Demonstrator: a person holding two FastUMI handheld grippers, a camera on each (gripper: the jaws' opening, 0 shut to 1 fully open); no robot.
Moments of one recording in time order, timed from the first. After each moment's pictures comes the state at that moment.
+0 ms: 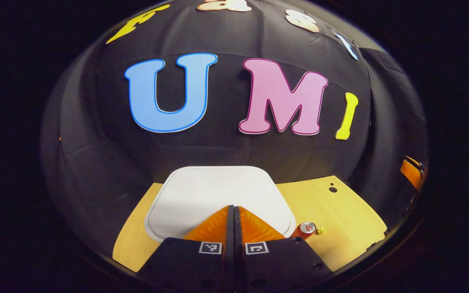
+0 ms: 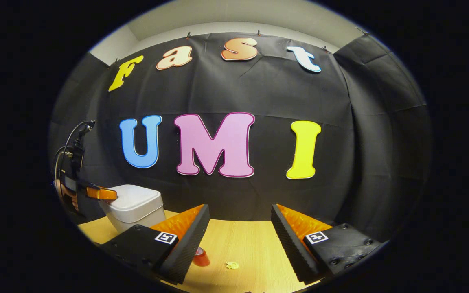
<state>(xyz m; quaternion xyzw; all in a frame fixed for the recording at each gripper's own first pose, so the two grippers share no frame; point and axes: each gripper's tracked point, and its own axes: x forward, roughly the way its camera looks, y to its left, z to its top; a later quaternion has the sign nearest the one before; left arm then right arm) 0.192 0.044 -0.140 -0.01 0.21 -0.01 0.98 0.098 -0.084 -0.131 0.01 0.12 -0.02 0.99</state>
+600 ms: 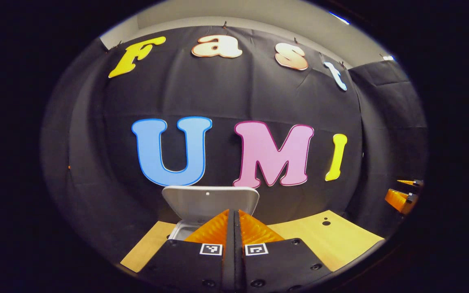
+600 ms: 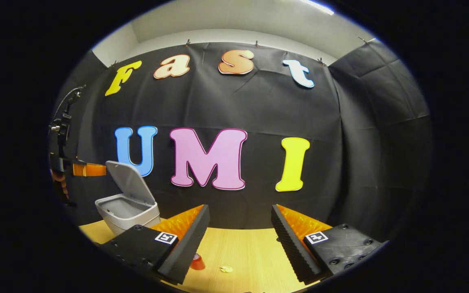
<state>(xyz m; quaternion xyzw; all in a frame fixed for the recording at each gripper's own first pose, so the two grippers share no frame) 0.158 0.018 0.008 -0.01 0.03 0.00 1.00 0.081 -0.085 -0.079 -0.01 0.08 -0.05 1.00</state>
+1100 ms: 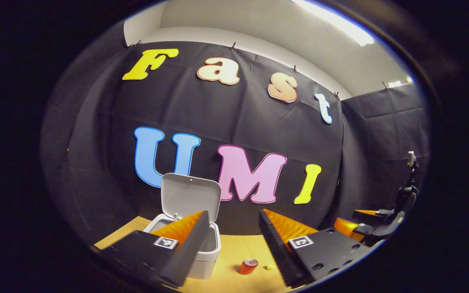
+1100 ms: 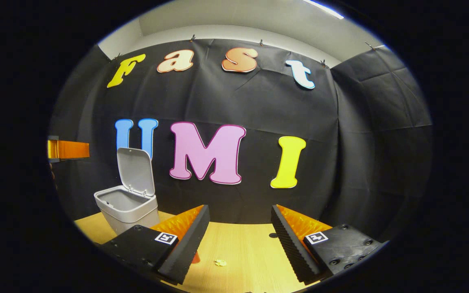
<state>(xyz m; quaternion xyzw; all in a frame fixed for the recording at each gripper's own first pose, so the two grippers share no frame) 0.065 -0.034 0.026 -0.09 -0.02 -0.04 0.99 0.064 -0.079 -0.094 -0.04 0.13 -0.05 0.99</state>
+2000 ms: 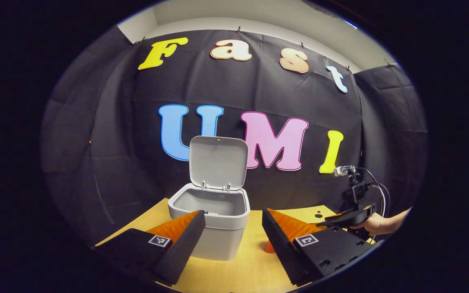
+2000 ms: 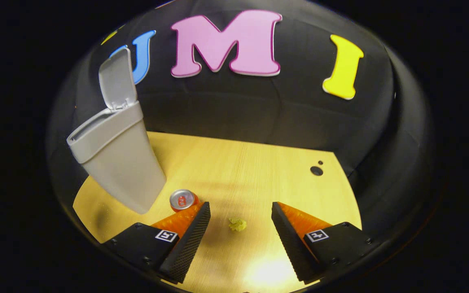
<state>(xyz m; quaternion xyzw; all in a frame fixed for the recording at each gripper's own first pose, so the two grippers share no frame) 0.045 0.001 -0.077 -0.04 0.08 0.05 0.99 0.116 -0.061 -0.384 -0.01 0.46 0.03 0.89</state>
